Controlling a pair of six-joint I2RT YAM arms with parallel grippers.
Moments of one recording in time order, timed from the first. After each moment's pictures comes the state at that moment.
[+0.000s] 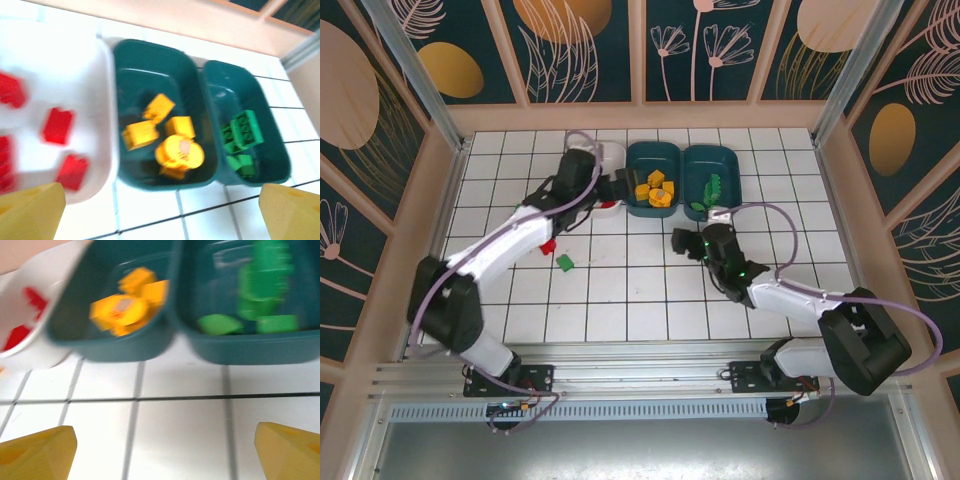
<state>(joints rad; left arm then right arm) -0.52 1.53 1.16 -0.19 -0.04 -0.56 0.68 1.27 0.51 0.26 0.26 0.49</state>
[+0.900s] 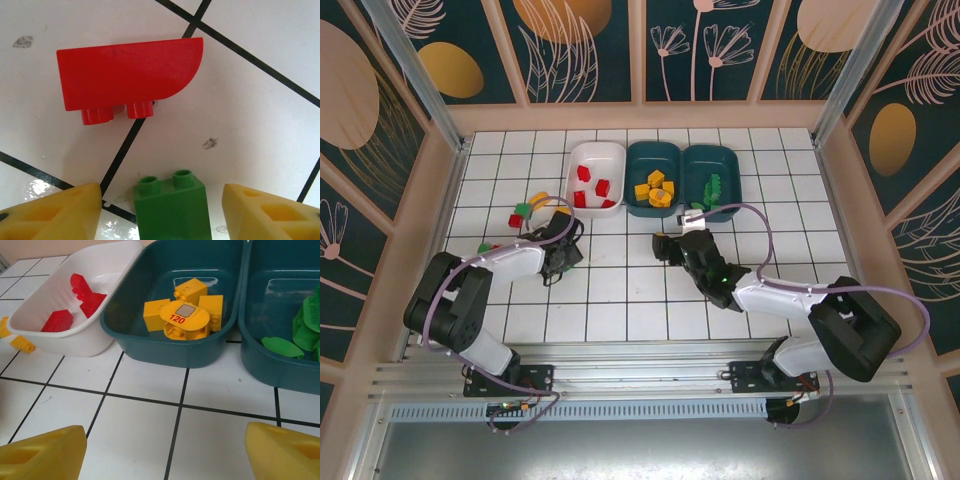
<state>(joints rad) -0.43 1.58 0.77 -0.38 -0.23 -0.96 0.81 1.35 0.55 0.34 0.39 0.39</state>
